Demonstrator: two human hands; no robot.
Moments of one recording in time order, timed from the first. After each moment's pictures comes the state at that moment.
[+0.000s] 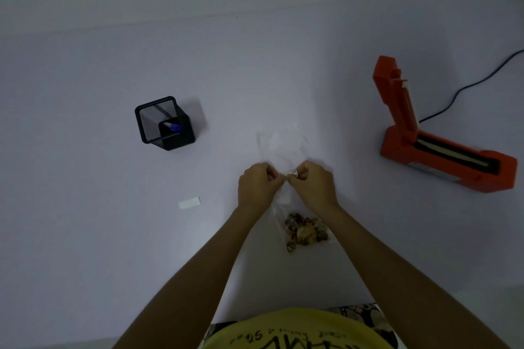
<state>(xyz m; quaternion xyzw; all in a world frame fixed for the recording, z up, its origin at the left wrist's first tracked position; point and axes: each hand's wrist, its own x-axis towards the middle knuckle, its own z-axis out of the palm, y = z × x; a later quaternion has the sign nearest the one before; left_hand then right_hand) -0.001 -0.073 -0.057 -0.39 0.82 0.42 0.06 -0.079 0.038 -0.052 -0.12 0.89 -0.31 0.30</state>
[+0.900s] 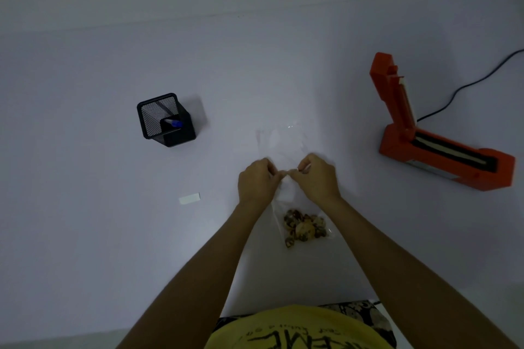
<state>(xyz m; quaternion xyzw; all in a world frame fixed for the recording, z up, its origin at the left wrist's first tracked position) -0.002 -0.069 -0.062 -0.38 0.84 0.38 0.06 -0.090 0.041 -0.056 -0.12 0.89 -0.32 0.31</state>
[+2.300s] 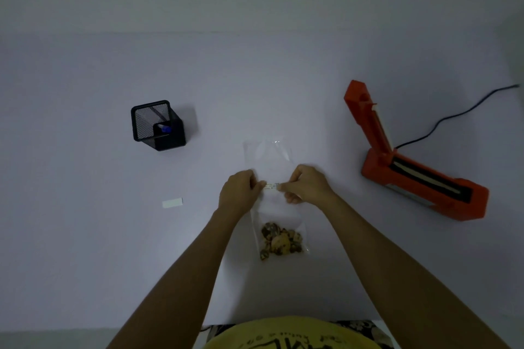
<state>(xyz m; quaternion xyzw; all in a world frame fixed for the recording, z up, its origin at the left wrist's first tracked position) -0.005 -0.073 -0.068 -0.38 0.84 0.36 0.09 -0.135 0.048 -0.040 -0.08 0.81 -0.32 0.49</state>
